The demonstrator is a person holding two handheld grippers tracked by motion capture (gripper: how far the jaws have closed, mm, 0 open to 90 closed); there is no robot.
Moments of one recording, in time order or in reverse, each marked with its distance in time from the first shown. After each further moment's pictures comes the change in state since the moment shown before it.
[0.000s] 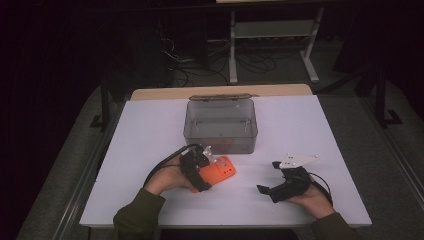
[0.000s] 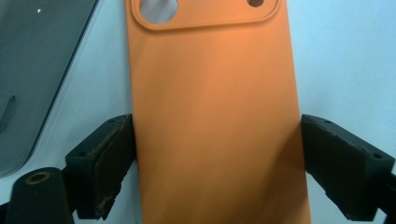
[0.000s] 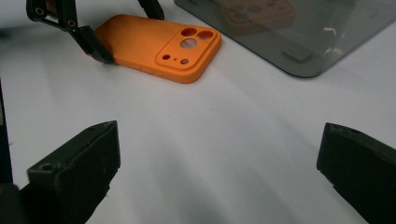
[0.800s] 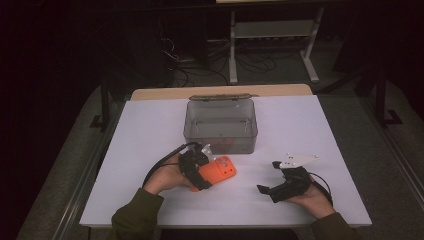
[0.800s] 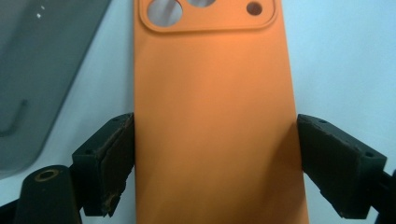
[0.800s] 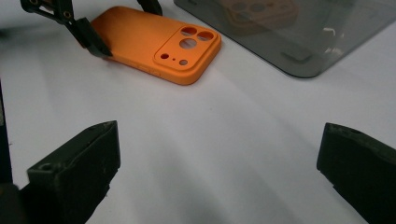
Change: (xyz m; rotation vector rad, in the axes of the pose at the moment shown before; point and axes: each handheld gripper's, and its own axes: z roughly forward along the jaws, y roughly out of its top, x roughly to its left) left arm 0.000 0.002 -0.010 -0.028 -0.010 -0.013; right arm 0.000 0.000 0.000 -0.001 0.000 -0.001
